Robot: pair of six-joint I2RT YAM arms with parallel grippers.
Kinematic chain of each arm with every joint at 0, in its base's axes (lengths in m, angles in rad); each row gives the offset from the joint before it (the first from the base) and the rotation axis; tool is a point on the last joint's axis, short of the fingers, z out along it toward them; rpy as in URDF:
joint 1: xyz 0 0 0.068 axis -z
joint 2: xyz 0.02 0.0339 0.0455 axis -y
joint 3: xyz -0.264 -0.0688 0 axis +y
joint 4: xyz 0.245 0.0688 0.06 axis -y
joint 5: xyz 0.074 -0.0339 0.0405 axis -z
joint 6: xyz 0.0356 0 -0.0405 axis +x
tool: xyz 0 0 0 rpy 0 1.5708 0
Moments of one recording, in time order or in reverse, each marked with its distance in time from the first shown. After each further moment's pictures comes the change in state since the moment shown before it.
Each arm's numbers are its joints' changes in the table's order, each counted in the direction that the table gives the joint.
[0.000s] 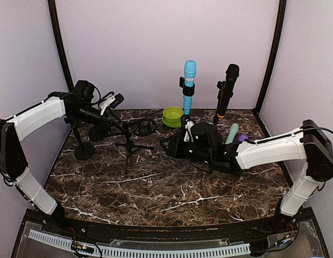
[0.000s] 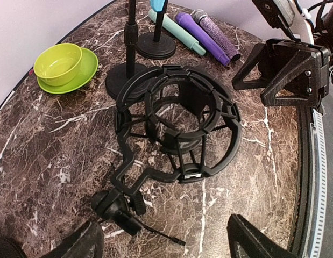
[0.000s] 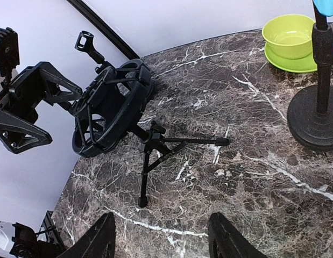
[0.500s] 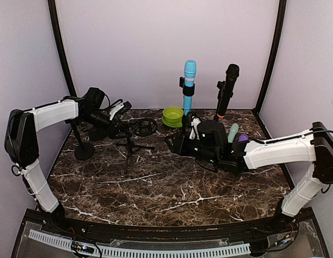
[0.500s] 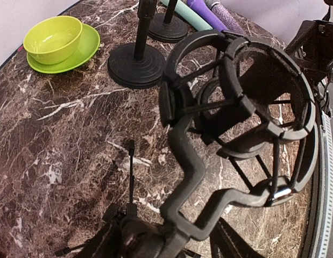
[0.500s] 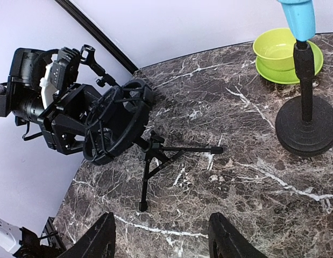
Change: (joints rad) left arm 0.014 -0.180 -0.020 0.077 -0.002 -0.018; right arm 0.002 0.079 0.032 -0.030 0.040 -0.006
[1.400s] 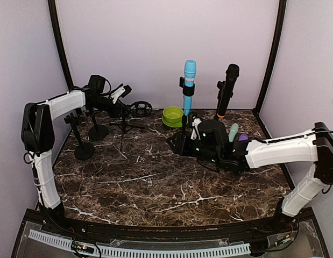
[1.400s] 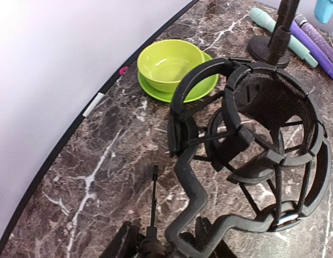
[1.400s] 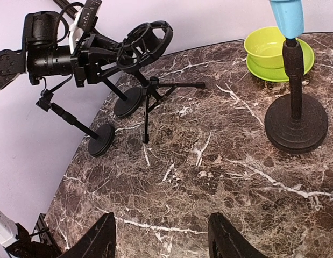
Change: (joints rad) left arm -0.076 -0.256 -0.336 0.152 -0.203 0.047; right arm 0.011 0.020 0.000 -0.056 0.011 -0.019
